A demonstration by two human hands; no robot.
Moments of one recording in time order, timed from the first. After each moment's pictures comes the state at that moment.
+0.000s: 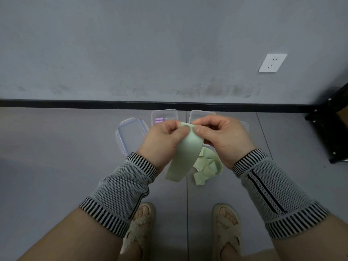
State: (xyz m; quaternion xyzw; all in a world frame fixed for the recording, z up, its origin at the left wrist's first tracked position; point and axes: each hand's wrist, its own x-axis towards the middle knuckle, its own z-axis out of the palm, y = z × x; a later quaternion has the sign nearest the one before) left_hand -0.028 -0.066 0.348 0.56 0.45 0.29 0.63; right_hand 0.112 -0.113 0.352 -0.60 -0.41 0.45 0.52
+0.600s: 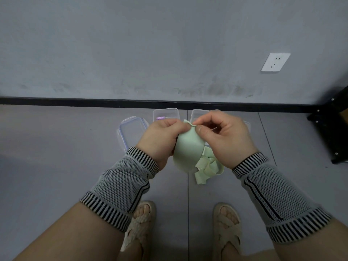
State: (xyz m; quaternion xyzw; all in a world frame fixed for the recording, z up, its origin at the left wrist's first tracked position) left_hand -0.028 -0.061 0.352 0.49 0.47 0.28 0.68; right_hand 0.107 -0.118 0.355 -0.63 -0.53 0.29 0.48
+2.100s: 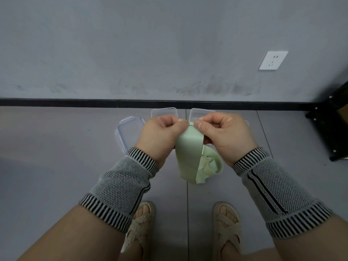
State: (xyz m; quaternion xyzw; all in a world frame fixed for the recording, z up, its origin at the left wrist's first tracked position) left_hand -0.025 -0.063 0.356 0.52 0.46 0.33 0.64; right_hand 0.111 -0.113 0.356 -0.63 -0.43 0.40 0.52
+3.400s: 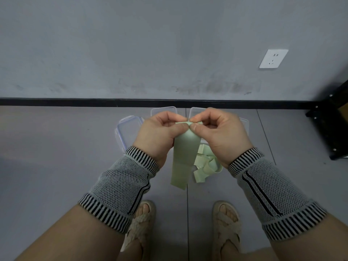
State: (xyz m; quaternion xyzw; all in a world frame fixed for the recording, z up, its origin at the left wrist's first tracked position) left_hand -0.023 -0.062 0.359 0.45 0.45 0.35 0.69; right_hand 0.104 -0.111 0.353 -0.62 -0.44 0.38 0.53
